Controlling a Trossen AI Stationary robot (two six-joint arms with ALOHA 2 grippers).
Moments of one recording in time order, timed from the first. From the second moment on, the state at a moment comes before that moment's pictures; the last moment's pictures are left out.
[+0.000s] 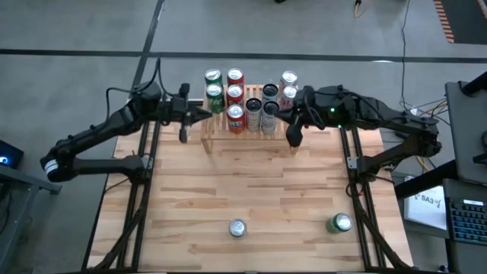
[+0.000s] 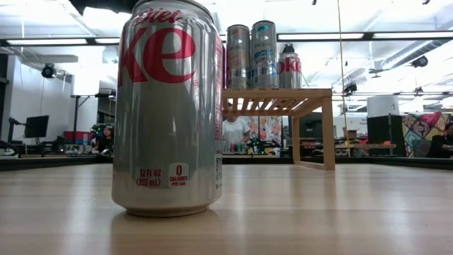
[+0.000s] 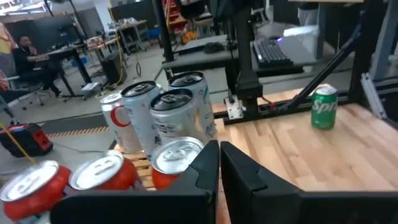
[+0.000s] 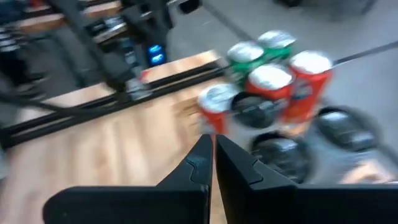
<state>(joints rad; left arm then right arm) 0.57 0.96 0.94 -0.13 0.51 0.31 -0.11 1.29 1.58 -0.70 0.22 0.17</state>
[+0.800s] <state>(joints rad) 0.69 1.16 0.85 0.12 -0.28 0.44 -0.08 1.35 1.58 -0.73 0.08 0.15</state>
